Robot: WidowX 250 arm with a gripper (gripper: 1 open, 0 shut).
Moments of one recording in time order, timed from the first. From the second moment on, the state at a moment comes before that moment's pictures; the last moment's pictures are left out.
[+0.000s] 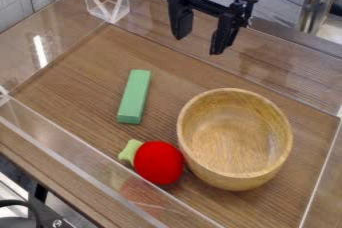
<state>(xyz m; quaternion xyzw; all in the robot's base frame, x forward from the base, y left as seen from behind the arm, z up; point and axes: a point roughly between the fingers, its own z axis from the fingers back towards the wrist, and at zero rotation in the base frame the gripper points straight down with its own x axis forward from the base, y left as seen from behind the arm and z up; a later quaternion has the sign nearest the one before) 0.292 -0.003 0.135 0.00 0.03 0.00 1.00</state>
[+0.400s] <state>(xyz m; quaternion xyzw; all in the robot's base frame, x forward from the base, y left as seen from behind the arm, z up) 0.249 -0.011 0.080 0.00 0.08 0.01 1.00</state>
